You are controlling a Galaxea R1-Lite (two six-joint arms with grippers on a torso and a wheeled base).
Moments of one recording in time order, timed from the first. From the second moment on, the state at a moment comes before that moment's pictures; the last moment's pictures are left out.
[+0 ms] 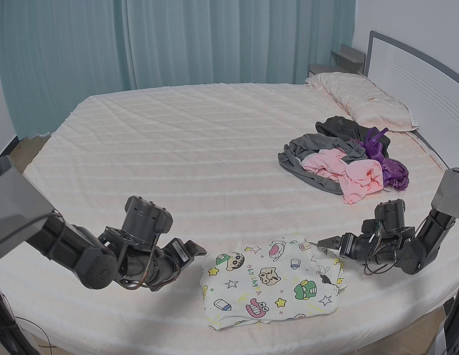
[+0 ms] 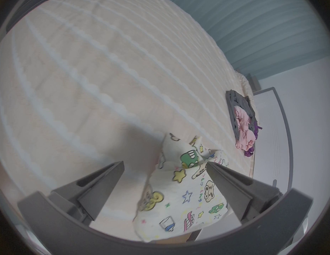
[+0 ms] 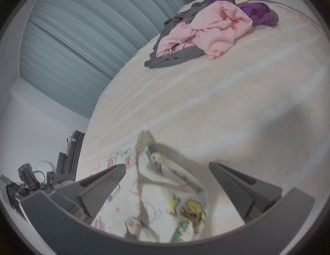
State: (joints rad) left arm -0.53 1.92 -0.74 -0.33 -0.02 -1.11; right arm 0.19 2.11 -0.55 -0.86 0.29 0.58
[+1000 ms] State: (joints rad) left arm -0.67 2.19 -0.67 -0.82 0.00 -1.02; right arm 0.28 2.12 -0.44 -0.89 0.43 0.56
